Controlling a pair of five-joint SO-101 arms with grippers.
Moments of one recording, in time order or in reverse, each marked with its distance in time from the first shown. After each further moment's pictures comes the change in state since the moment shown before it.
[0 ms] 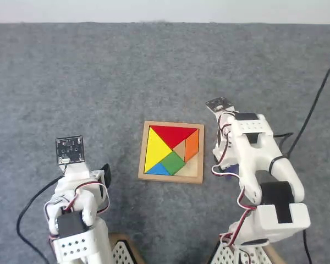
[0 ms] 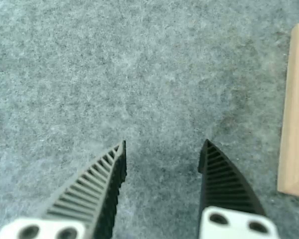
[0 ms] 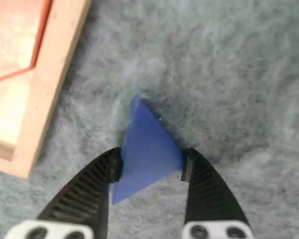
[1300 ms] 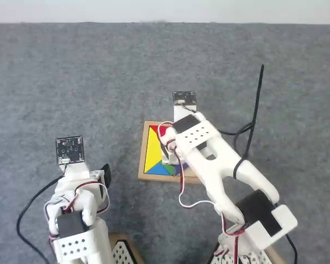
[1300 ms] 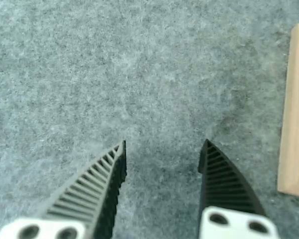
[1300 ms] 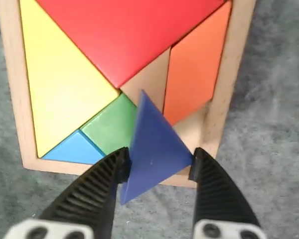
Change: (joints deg) left arm 0.0 0.0 0.0 0.0 0.0; right arm -28.0 -3.7 -9.2 5.6 -49.5
